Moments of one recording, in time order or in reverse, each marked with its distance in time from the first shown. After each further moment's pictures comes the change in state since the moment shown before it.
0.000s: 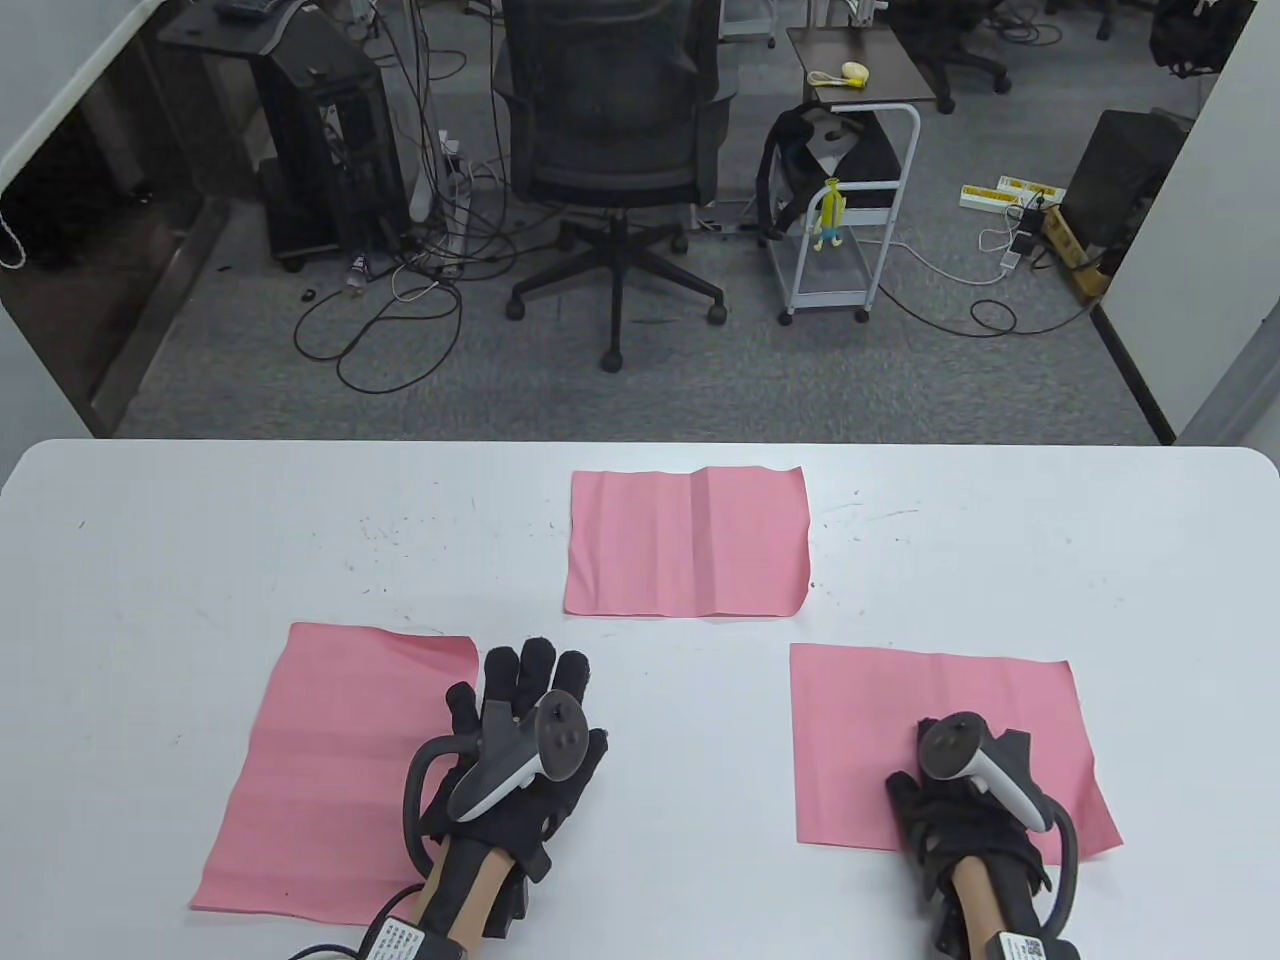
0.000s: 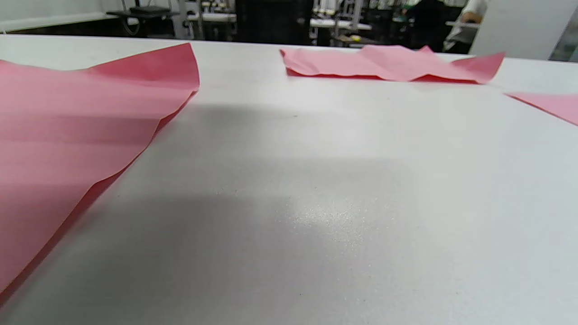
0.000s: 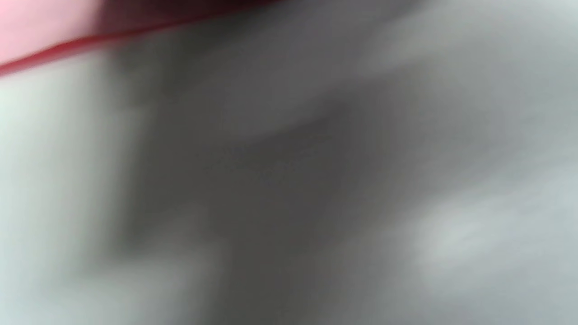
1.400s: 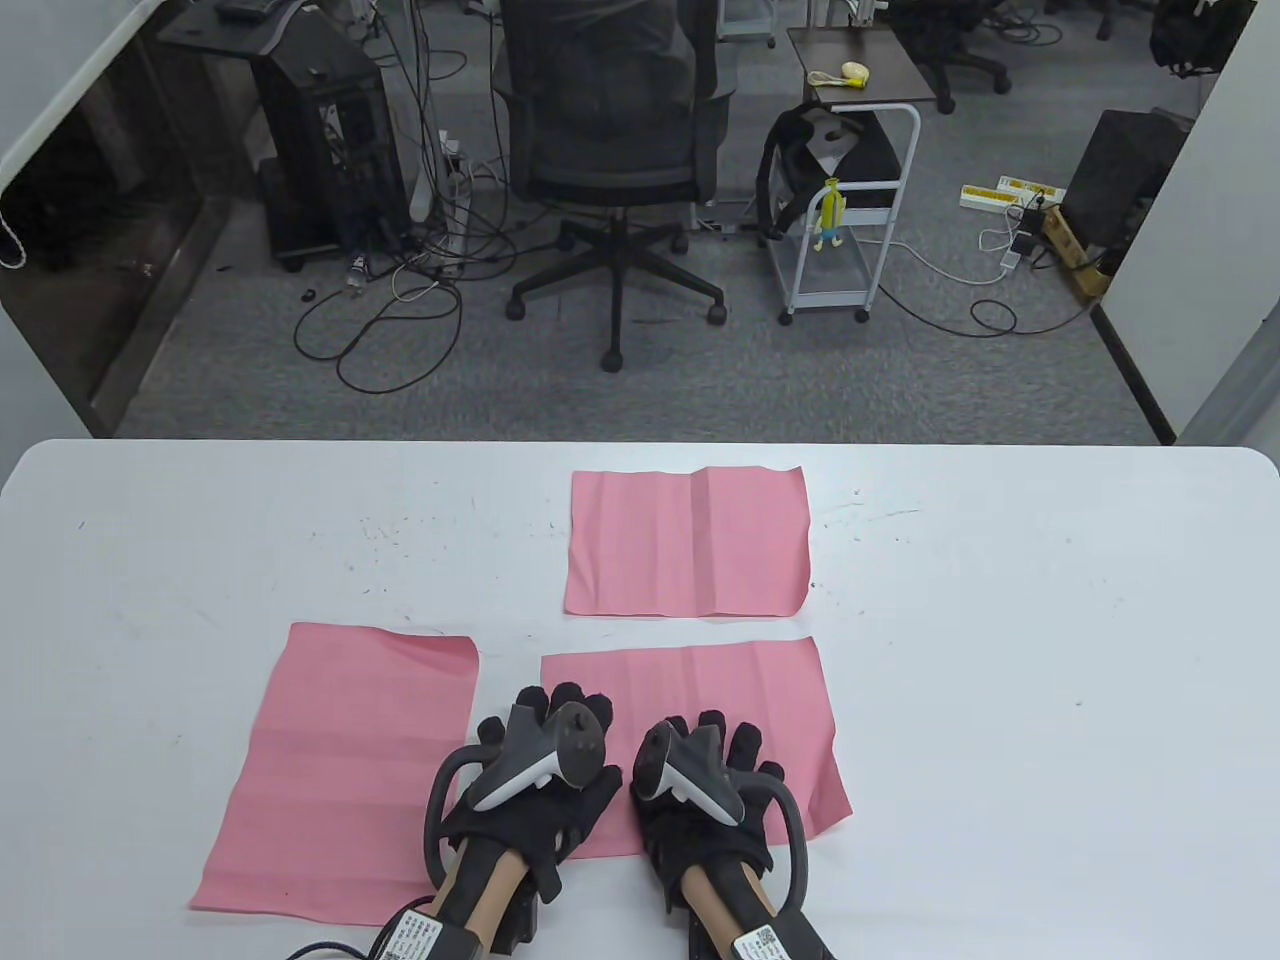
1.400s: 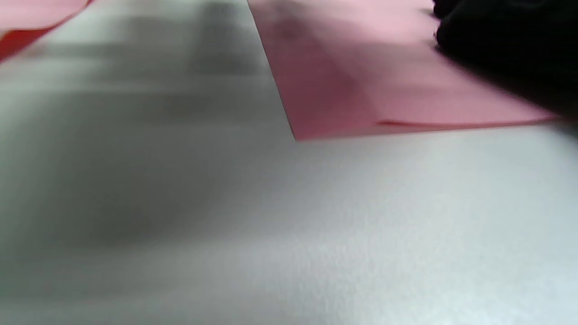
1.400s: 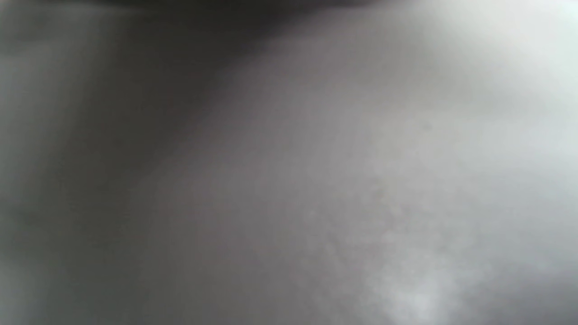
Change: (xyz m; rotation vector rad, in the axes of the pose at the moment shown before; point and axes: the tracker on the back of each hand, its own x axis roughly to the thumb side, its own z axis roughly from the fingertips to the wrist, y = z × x) left_hand 0.010 -0.048 -0.024 -0.279 -0.077 0.006; right_hand 0.210 0.074 0.046 -0.067 -0.128 0.304
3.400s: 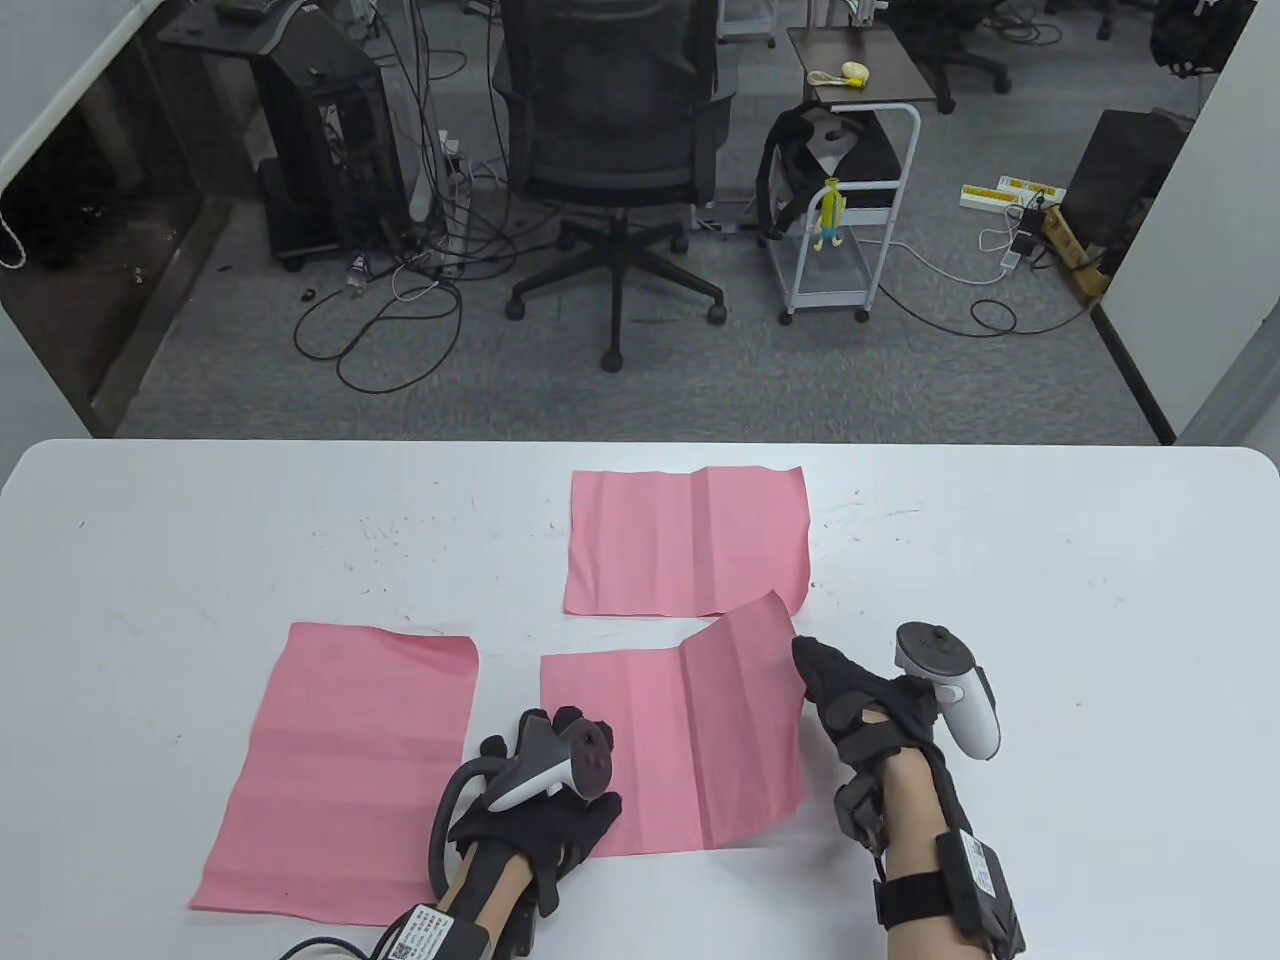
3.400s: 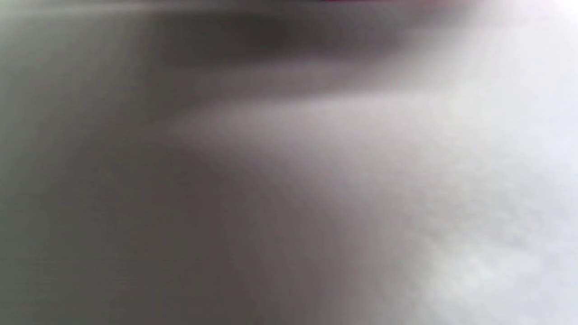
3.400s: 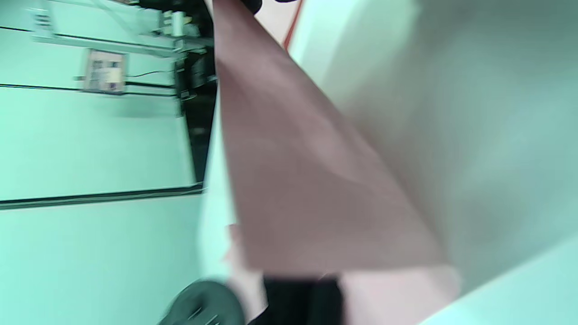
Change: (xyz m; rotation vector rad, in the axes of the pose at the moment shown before) left_hand -0.001 -0.024 -0.018 -0.132 0.021 -0.053; right_hand -0.161 -0.074 -0.032 0.219 -0.583 -1.268
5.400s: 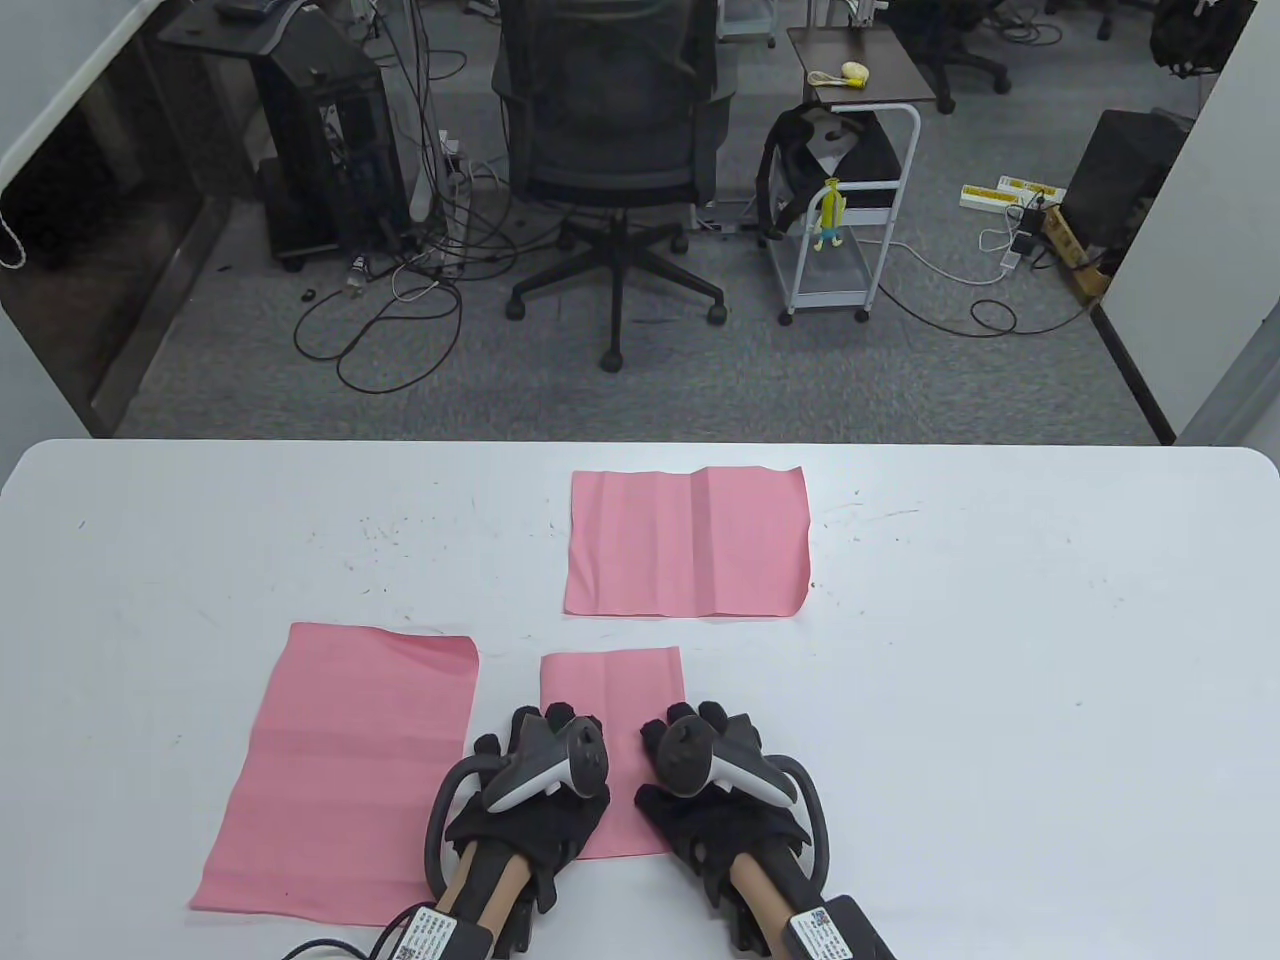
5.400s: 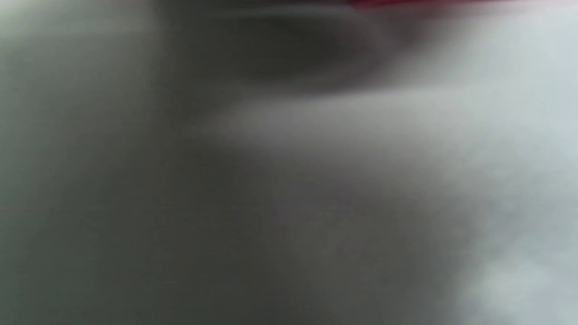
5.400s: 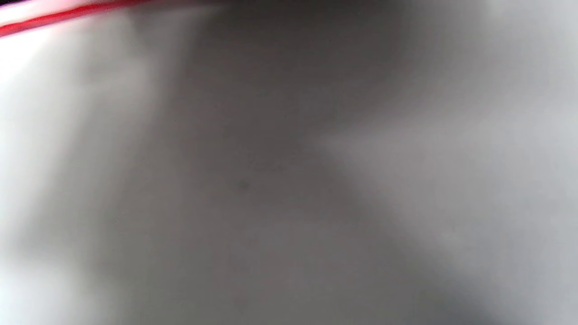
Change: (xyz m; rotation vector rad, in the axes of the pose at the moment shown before) left_hand -0.003 -0.001 -0.003 0.043 0.051 -0.042; right_hand -0.035 0.144 -0.047 0.016 0.267 1.198
